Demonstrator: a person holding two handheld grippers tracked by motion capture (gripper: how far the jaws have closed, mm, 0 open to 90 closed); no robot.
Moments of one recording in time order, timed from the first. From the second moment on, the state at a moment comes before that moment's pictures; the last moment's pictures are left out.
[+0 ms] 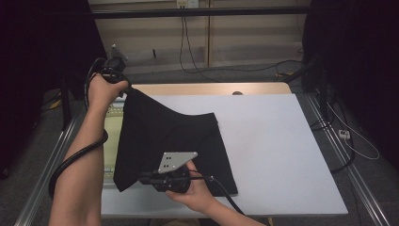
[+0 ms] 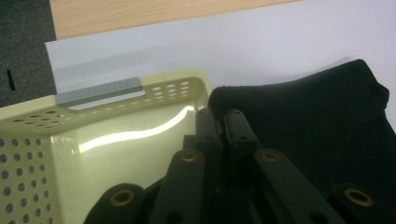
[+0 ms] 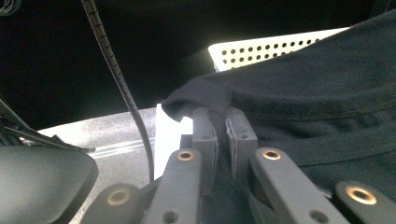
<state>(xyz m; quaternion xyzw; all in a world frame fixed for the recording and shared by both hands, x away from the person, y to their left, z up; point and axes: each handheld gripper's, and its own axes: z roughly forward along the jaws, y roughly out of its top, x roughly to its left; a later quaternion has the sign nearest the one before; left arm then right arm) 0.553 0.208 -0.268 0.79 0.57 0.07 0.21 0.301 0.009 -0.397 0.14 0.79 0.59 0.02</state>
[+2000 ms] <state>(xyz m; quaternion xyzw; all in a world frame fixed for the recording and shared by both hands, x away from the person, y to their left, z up) 0.564 0.136 -0.321 0.80 0.53 0.05 0.26 0.292 -0.052 -0.421 0.18 0.81 0.55 0.07</state>
